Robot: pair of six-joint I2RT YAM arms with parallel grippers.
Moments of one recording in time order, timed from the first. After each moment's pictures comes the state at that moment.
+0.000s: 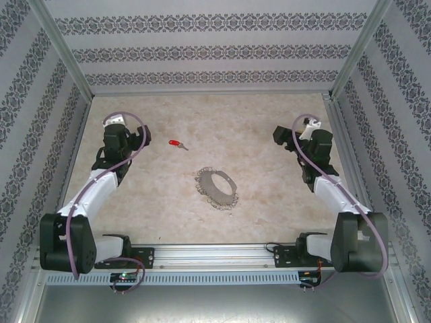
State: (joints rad) left arm -0.03 1.23 0.77 -0.03 -0.13 -0.37; right arm -0.02 1.25 0.62 0.29 -0.33 0.45
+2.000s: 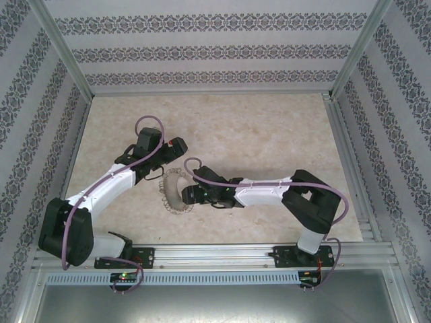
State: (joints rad) left arm -0.33 1.33 0.86 -0.28 0.08 -0.82; right arm 1.01 1.74 0.93 -0.04 -0.07 0.83
